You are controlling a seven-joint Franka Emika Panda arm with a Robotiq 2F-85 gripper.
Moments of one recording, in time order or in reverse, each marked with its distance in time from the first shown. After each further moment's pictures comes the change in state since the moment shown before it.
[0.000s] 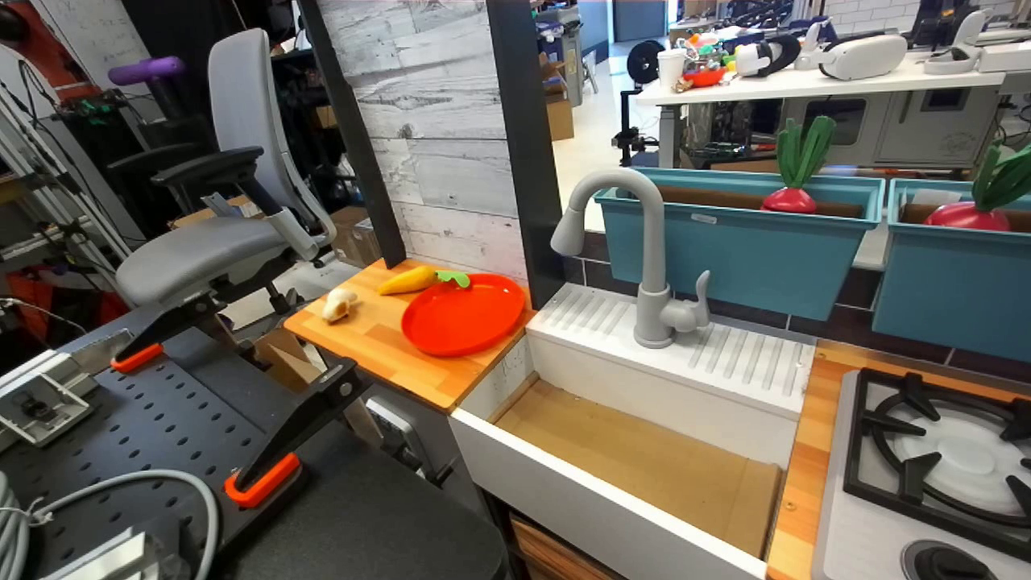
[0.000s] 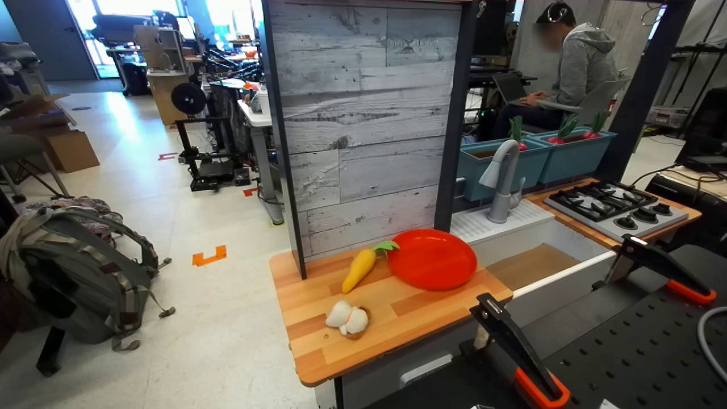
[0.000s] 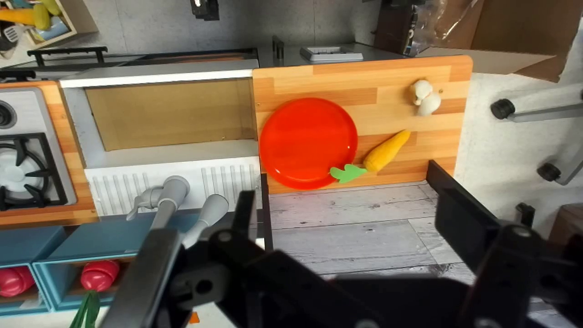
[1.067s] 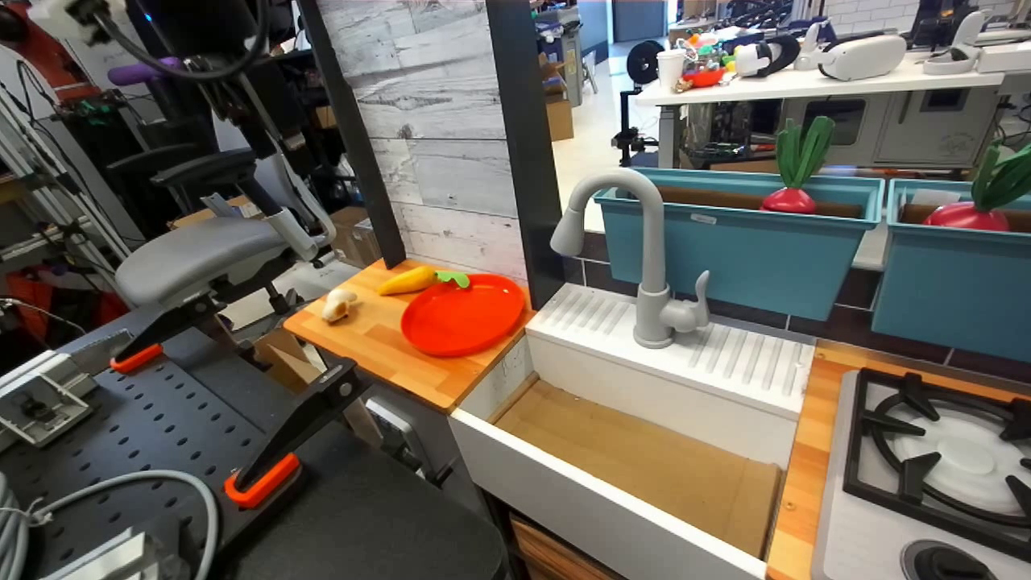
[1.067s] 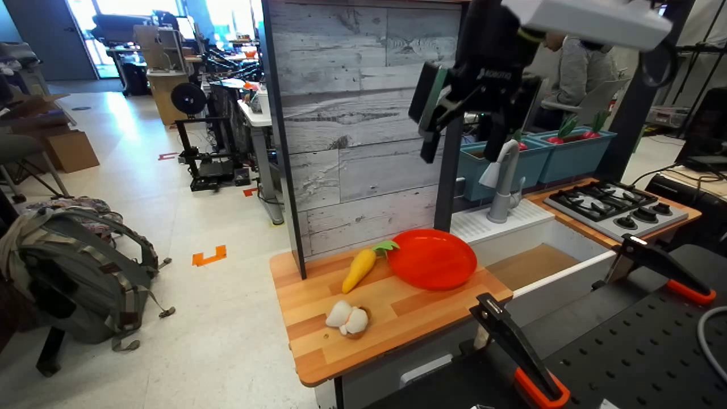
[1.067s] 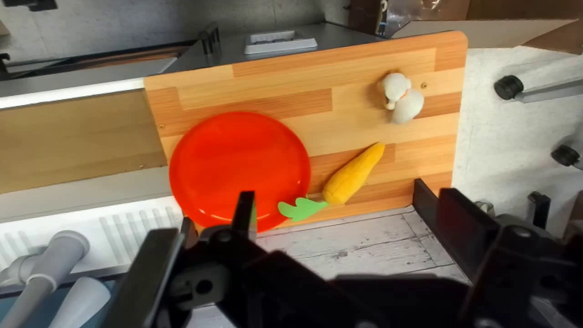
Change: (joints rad) arm 0.113 0.418 0.166 -0.111 0.070 0.597 0.261
